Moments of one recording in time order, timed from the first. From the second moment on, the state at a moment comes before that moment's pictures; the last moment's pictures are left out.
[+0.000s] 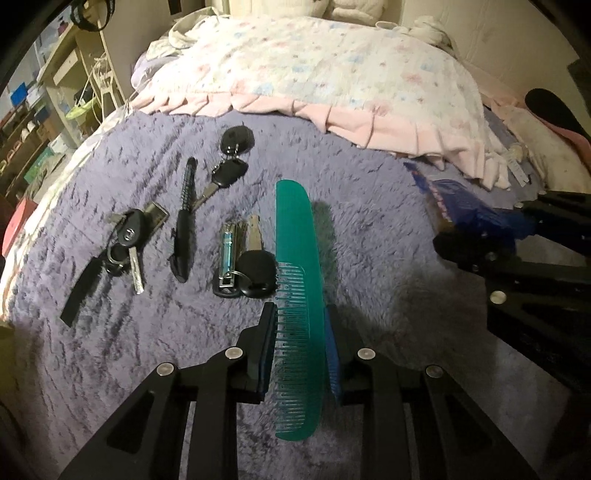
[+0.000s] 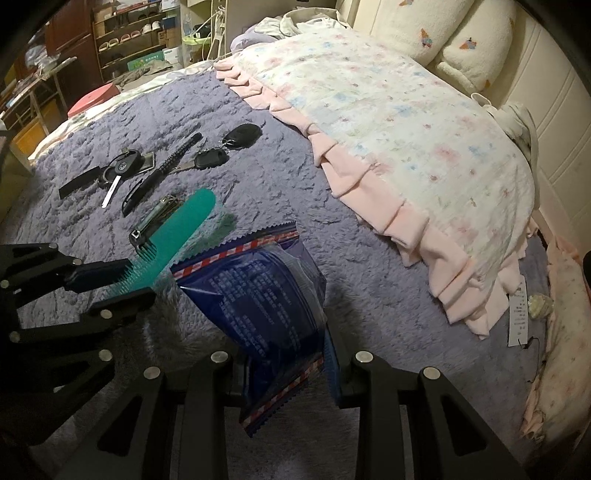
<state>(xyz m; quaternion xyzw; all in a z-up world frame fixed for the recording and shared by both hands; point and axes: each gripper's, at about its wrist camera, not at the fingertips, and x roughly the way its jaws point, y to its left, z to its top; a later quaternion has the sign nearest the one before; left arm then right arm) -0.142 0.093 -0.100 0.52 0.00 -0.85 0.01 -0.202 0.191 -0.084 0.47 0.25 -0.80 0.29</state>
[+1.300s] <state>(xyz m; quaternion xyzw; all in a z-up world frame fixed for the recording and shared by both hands) 0.108 -0.176 0.101 0.46 0.02 -0.87 0.19 0.021 -0.078 0.062 0.37 0.31 -0.73 0.49</state>
